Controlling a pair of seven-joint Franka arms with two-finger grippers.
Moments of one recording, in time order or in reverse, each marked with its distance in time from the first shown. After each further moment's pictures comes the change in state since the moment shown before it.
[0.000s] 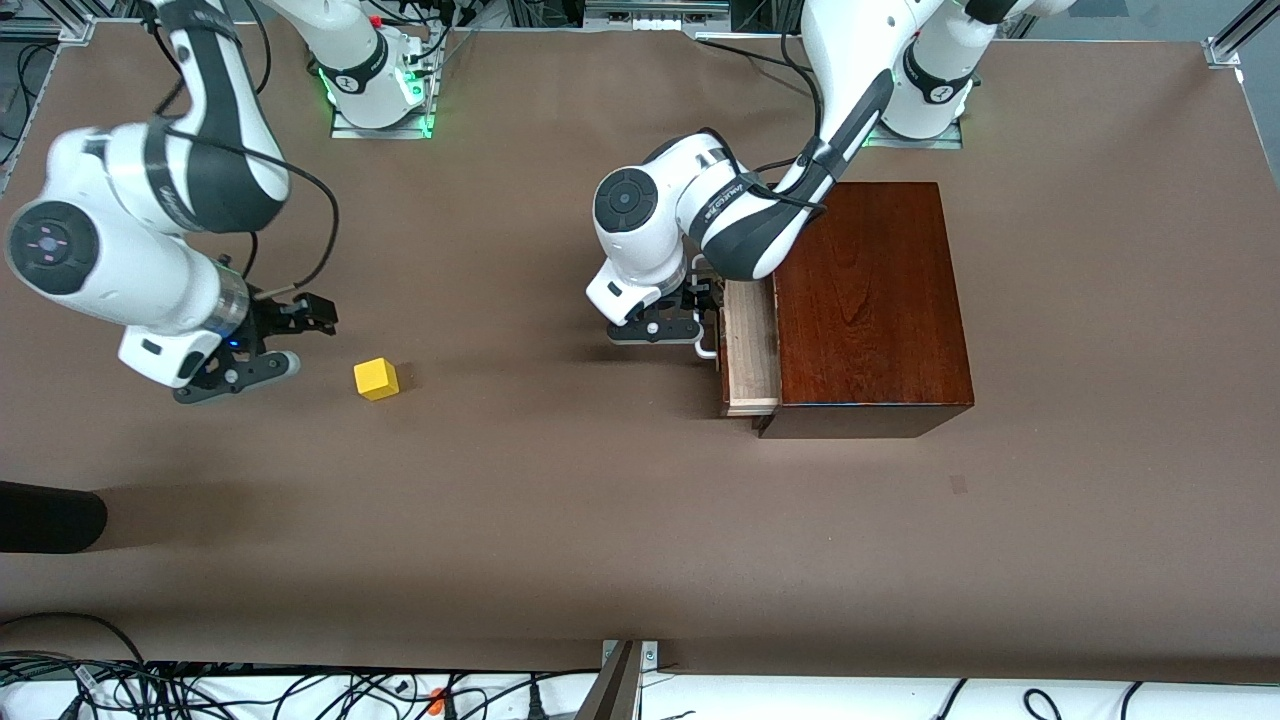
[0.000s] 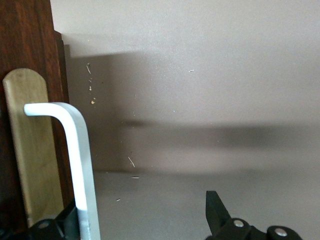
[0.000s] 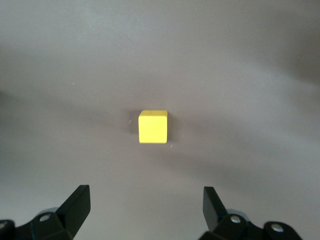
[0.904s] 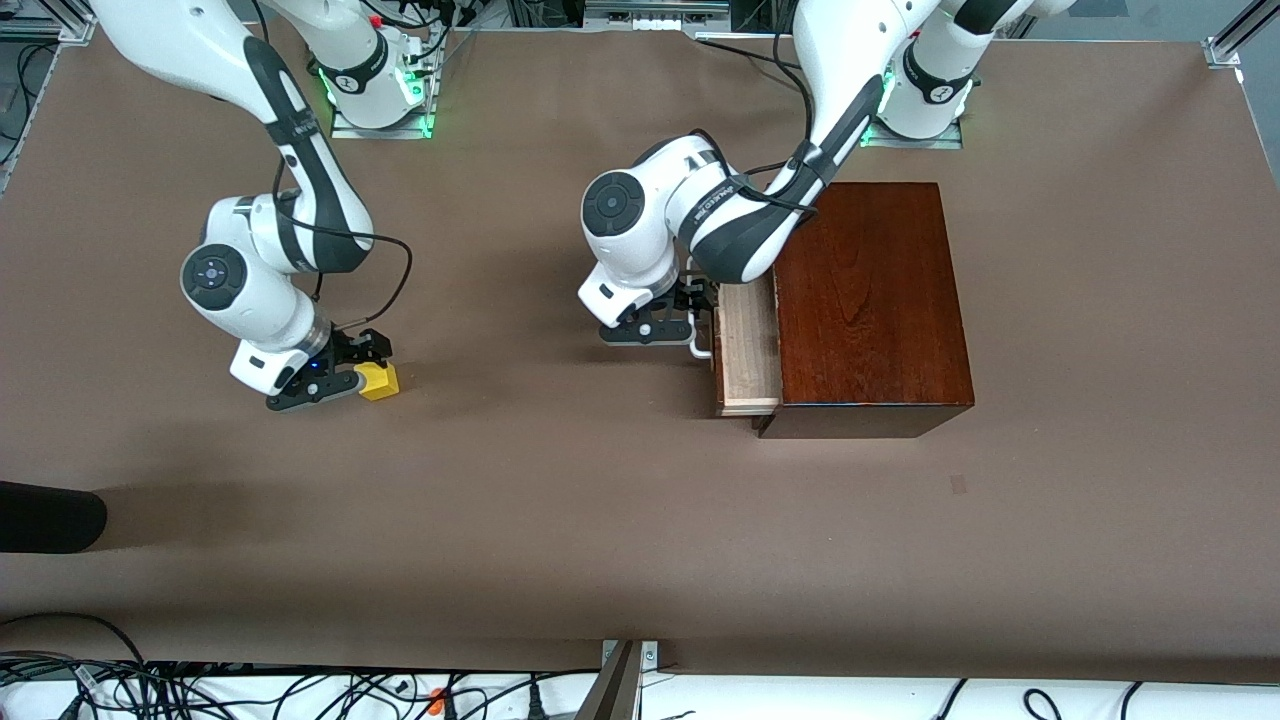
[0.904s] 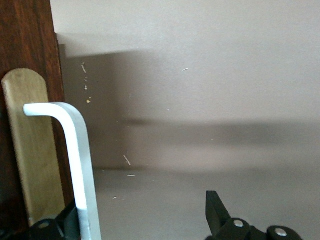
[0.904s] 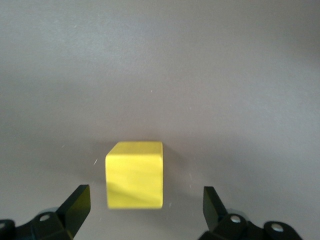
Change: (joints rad) left arm -0.018 0.046 -0.006 0.085 0.007 -0.054 -0.004; right arm 0.002 0.138 0.008 -0.318 0.000 0.592 0.000
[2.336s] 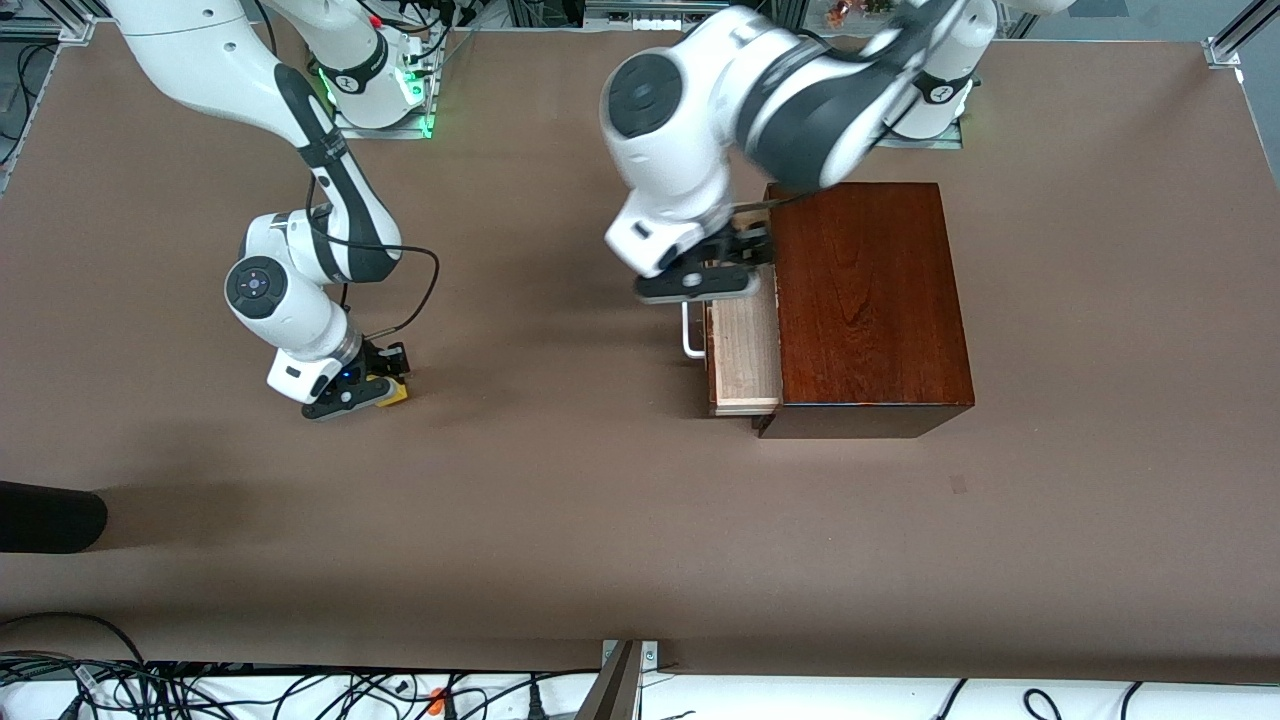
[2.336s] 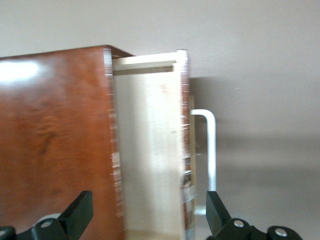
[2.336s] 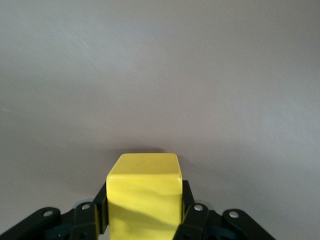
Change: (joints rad) left arm 0.096 -0.233 -0.013 0.136 0.020 -0.408 0.130; right arm 0.004 0.051 0.062 0.040 0.000 0.051 0.001
